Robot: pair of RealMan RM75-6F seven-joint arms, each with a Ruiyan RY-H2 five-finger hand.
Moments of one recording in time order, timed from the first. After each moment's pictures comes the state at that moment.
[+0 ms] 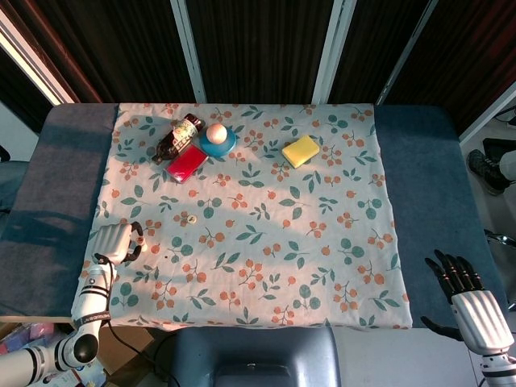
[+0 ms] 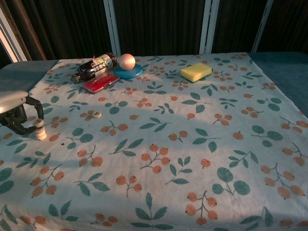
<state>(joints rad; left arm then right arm) -0.60 -1.47 -0.16 -1.46 0.82 1.05 0.48 -0.01 -1.07 -0.07 -1.60 -1.72 1.57 0.01</state>
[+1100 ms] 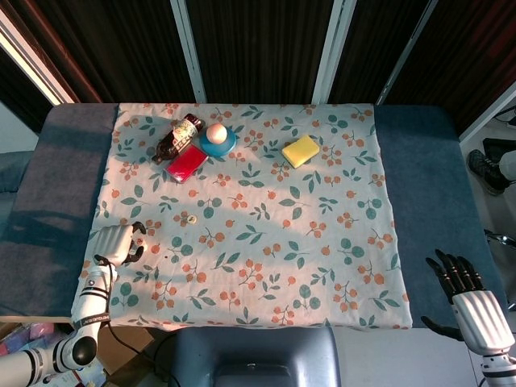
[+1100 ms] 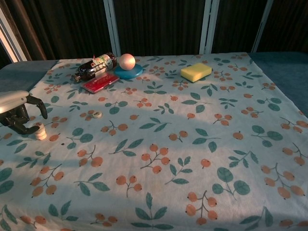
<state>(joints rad) -0.59 -1.46 -0.16 -1.48 0.87 1.05 0.41 -0.01 -1.07 -0.07 -1.61 -1.72 1.57 0.02</state>
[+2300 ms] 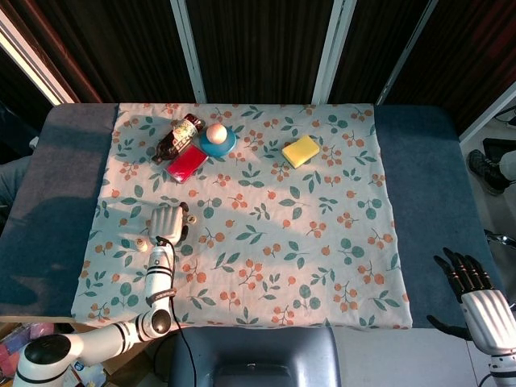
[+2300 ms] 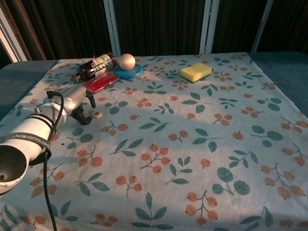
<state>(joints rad) -0.82 -1.94 -0.33 -1.00 0.74 1.08 0.64 -0.02 -1.05 -0.06 -1.60 -1.71 1.59 0.08</state>
